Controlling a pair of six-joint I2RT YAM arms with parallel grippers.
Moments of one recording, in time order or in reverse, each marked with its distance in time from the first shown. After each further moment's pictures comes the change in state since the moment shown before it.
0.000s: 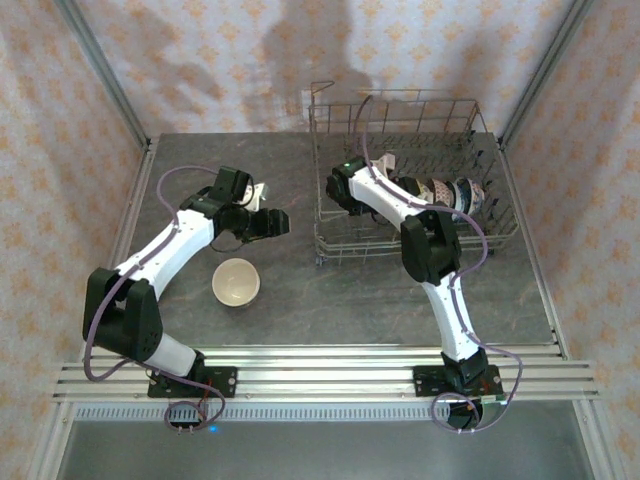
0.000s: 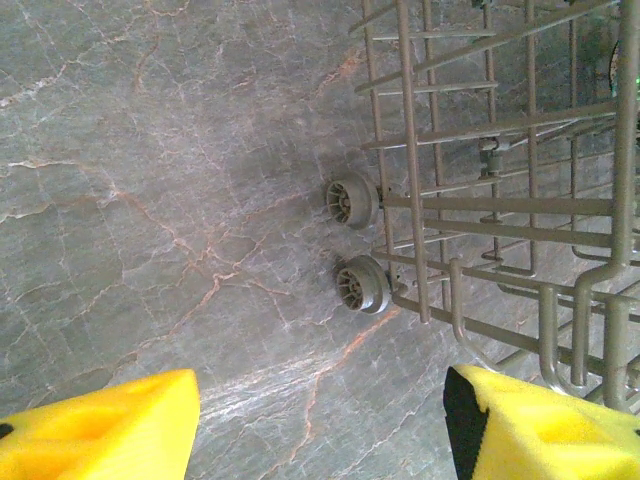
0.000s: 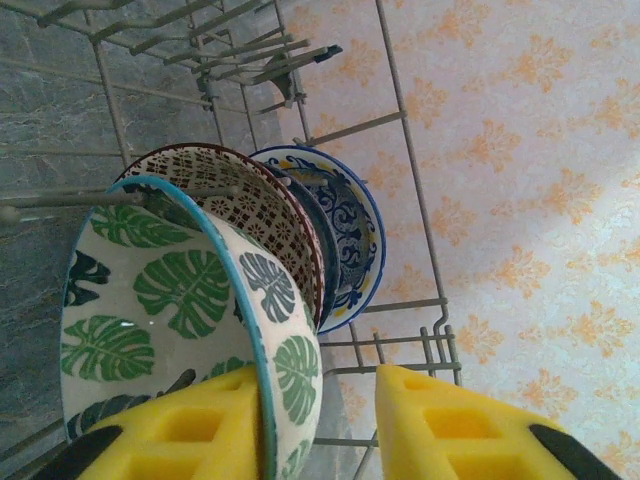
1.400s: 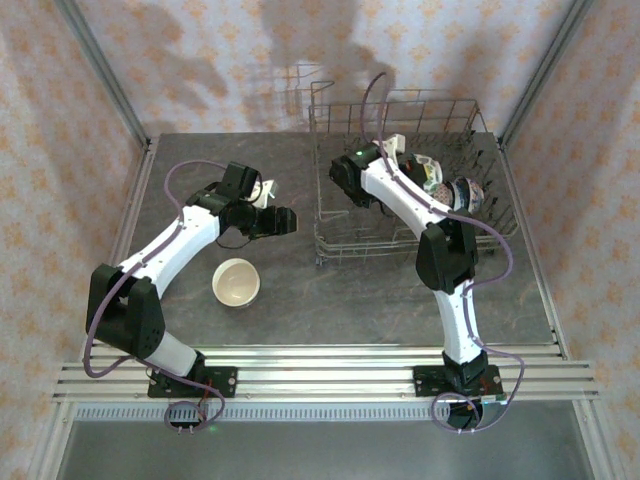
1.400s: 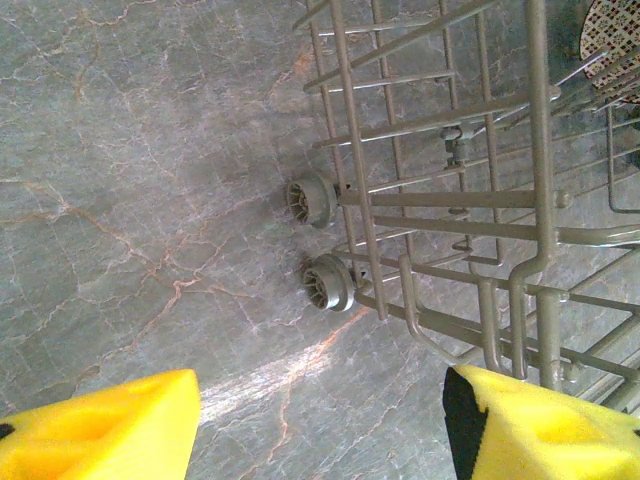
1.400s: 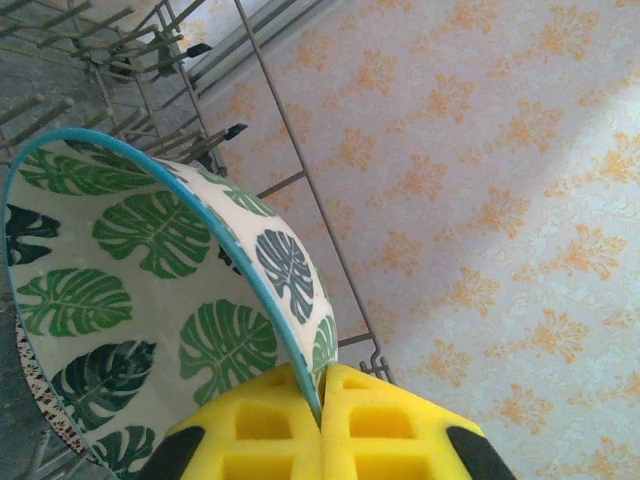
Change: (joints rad) left arm -0.049 0.035 0.067 -0.032 0.000 0.018; right arm -0.003 -0.149 0.019 0.001 0.099 -0.004
